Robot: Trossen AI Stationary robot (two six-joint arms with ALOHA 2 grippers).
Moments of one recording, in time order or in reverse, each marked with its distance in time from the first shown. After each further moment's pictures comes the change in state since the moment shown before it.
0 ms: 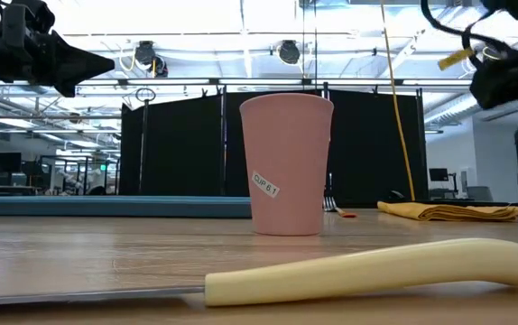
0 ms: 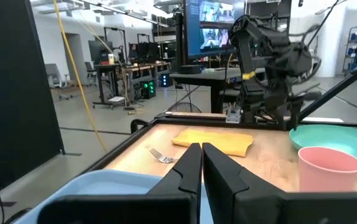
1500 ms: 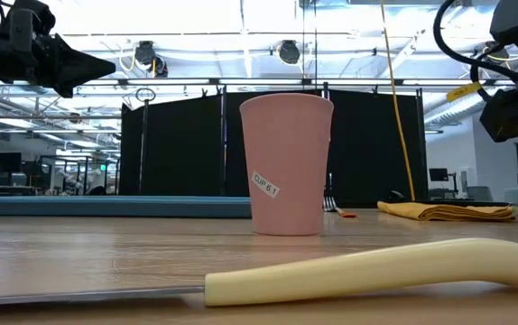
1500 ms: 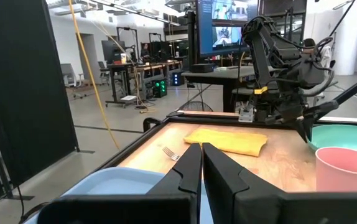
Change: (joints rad) left arm 0.000 0.000 0.000 -0.003 -0.053 0.015; right arm 0.000 -0.005 -0.177 0.268 -0.061 -0.040
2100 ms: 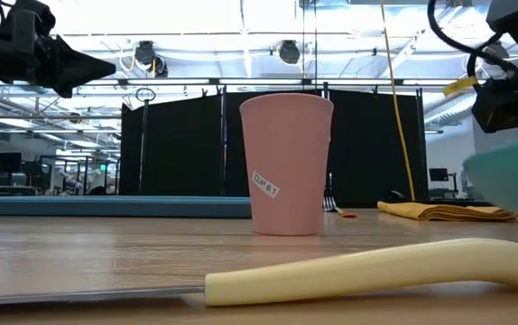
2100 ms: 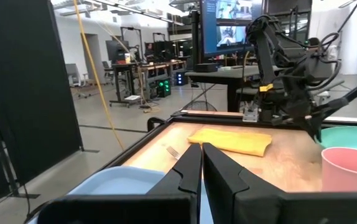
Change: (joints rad) left arm 0.000 0.000 0.000 0.000 -0.025 0.005; right arm 0.000 -0.009 -0.001 0.097 0.009 0.008
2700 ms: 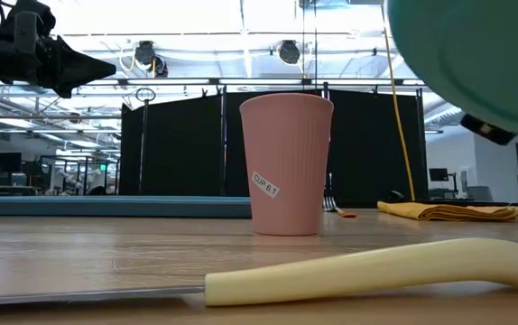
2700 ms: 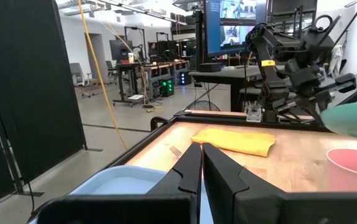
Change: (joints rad) left arm 0.000 0.000 0.000 0.000 -0.008 0.000; right arm -0.008 -0.209 0.000 0.160 0.269 -0.180
